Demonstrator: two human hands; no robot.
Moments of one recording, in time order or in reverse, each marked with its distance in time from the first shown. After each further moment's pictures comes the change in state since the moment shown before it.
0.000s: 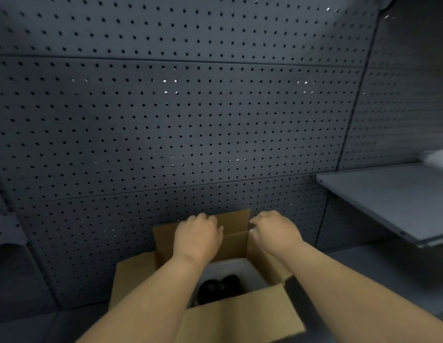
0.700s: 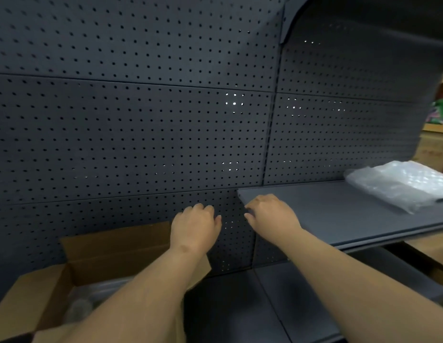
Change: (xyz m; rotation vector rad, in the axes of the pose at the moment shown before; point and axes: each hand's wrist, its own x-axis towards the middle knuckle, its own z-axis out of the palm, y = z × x) left_hand 0.051 0.219 -0.038 -0.073 0.120 -0.036; right_hand -0.055 0.204 -0.084 -0.066 0.195 -0.031
